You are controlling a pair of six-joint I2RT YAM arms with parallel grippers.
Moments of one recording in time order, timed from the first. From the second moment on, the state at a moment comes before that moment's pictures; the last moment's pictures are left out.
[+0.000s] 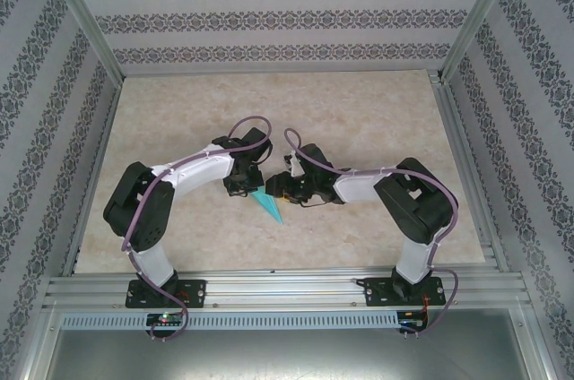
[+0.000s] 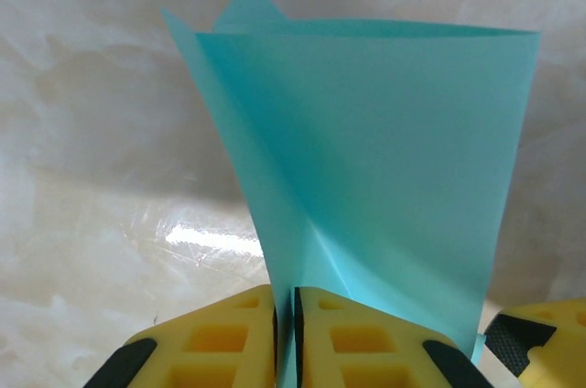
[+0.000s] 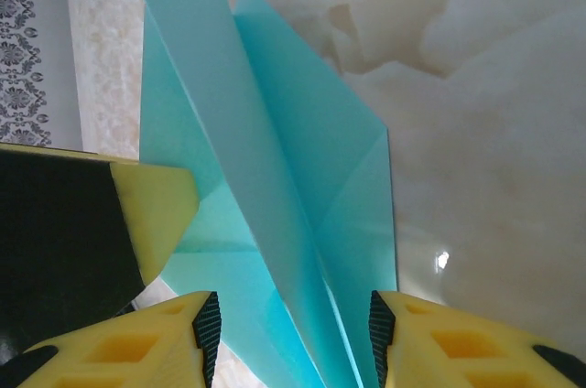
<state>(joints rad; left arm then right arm) -0.58 1.75 1.18 -0.83 -0.04 -0.88 0.67 1.82 0.84 0.20 -0.58 0.90</state>
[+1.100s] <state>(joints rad) -0.57 1.65 1.10 -0.75 -0.02 -0.88 0.74 1.87 0.98 -0.10 -0.52 0.66</state>
